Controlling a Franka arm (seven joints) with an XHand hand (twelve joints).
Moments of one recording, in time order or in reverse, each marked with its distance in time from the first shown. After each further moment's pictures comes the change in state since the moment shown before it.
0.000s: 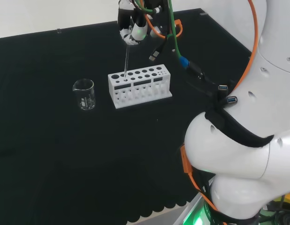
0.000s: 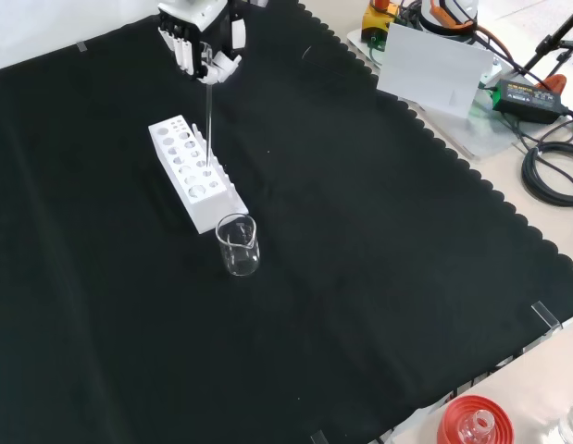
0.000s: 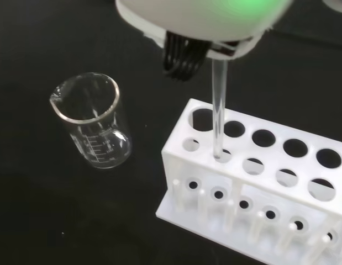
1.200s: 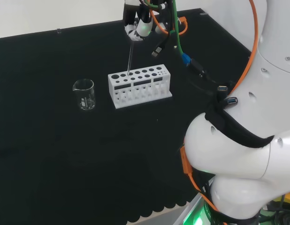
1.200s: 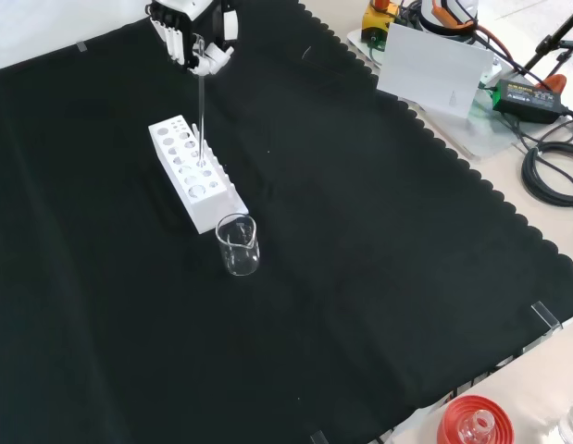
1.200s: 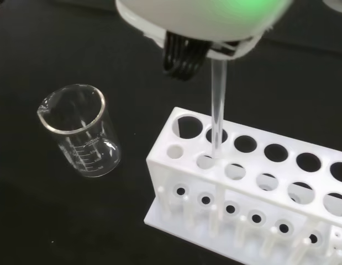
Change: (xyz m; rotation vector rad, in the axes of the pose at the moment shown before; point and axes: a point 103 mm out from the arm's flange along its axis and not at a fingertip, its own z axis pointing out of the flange) arm -0.017 -0.004 -0.005 -0.015 0.019 0.016
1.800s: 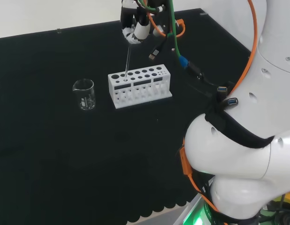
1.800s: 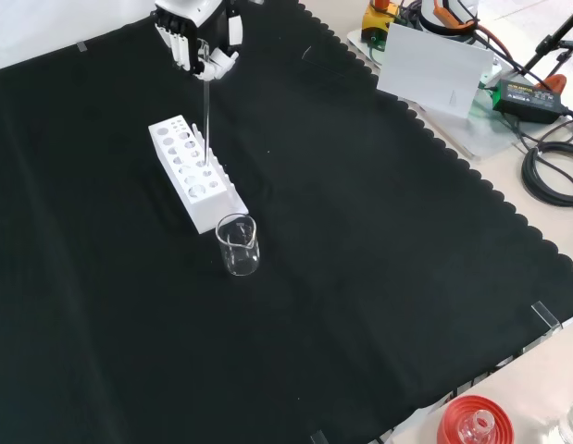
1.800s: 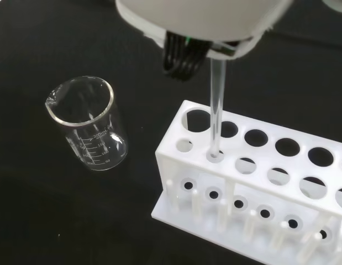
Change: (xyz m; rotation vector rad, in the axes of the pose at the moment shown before) arm 0.006 0.000 0.006 0.010 -0.001 -0.008
